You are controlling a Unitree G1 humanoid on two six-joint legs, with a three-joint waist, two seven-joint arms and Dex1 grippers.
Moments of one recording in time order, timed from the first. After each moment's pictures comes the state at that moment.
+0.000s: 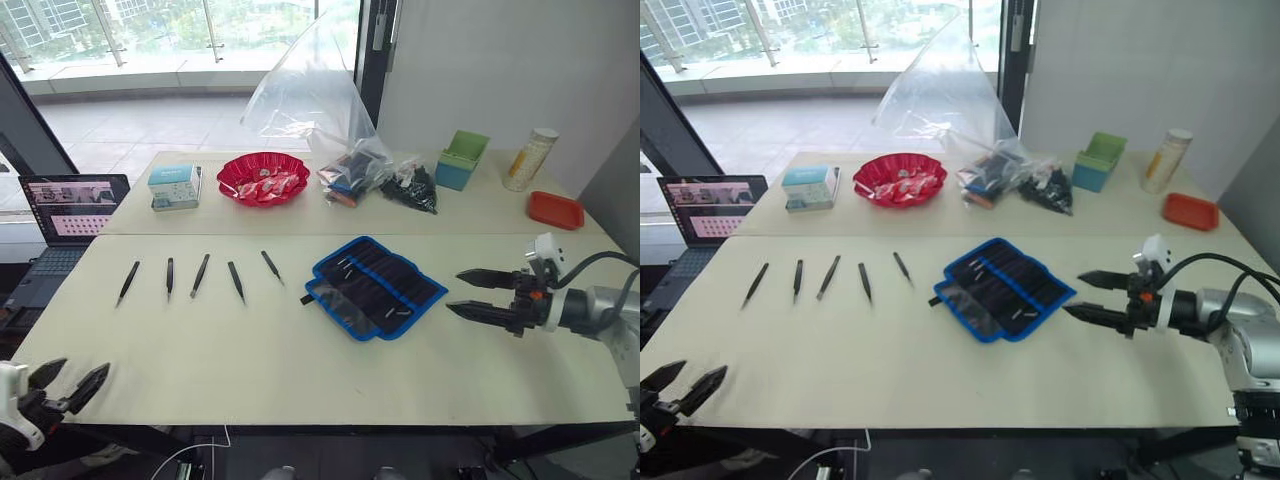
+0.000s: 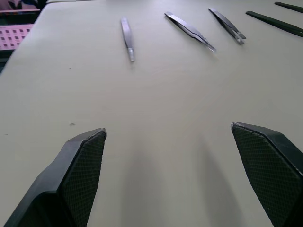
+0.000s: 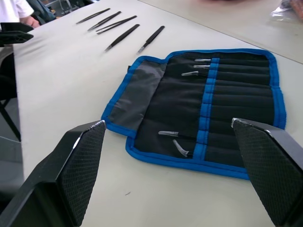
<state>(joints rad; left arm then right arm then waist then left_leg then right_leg) 0.28 0.64 0.76 0.22 -0.52 0.12 -0.88 -0.34 -0.89 -0.21 0.09 0.60 0.56 1.29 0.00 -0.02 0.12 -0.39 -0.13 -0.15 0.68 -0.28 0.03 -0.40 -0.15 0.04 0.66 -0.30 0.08</state>
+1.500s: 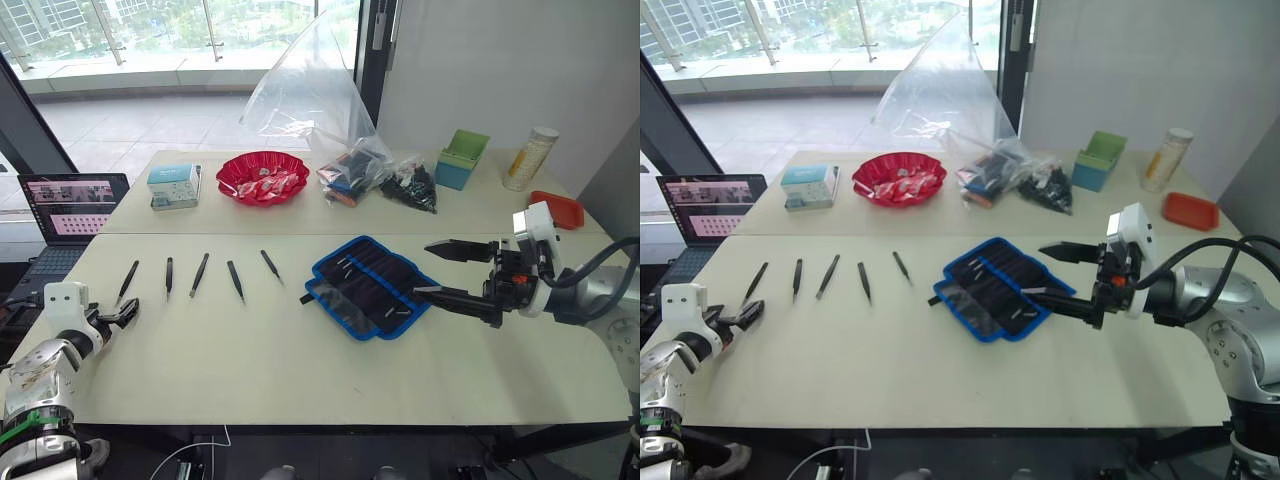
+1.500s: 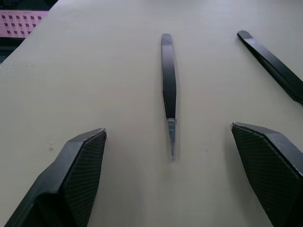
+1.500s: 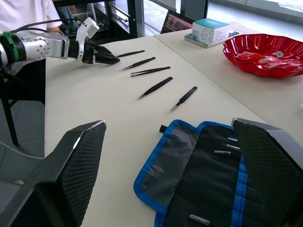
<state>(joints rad) -0.45 0.72 0.44 0.86 -0.29 0.11 -0.56 -0.37 -0.88 -0.24 -0.33 0.77 0.66 1.07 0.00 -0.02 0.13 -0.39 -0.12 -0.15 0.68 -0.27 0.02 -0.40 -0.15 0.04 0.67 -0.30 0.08</state>
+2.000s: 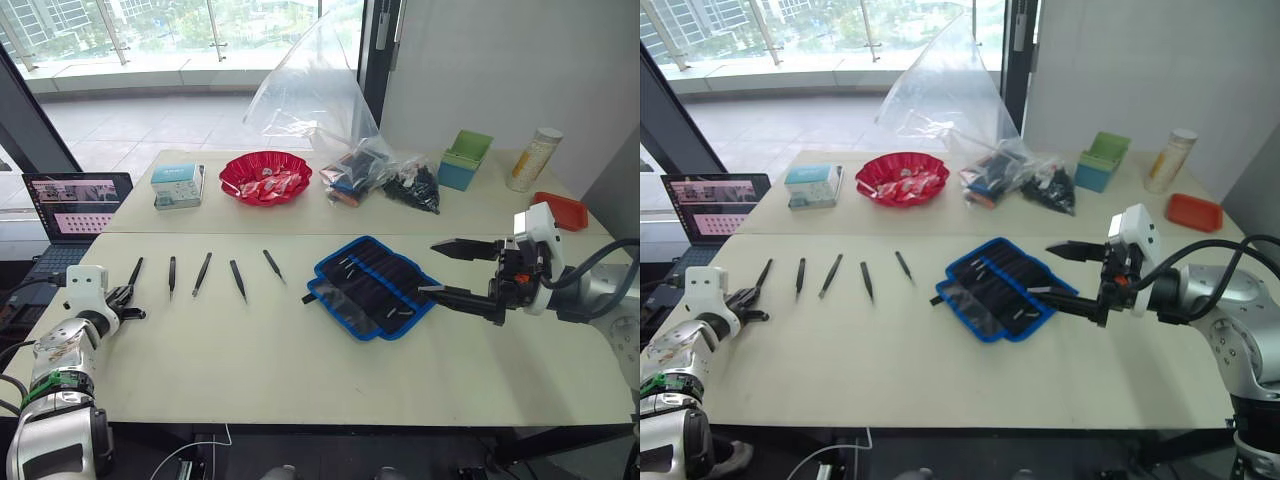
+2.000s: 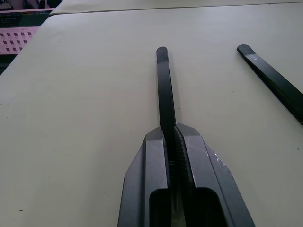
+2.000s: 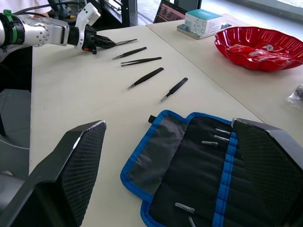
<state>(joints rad) -0.62 0.72 0.38 1.12 -0.20 -0.06 -0.54 -0.36 -0.89 -0.24 -0.30 0.72 0.64 1.08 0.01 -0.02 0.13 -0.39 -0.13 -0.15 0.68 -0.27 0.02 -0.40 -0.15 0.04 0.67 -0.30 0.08</state>
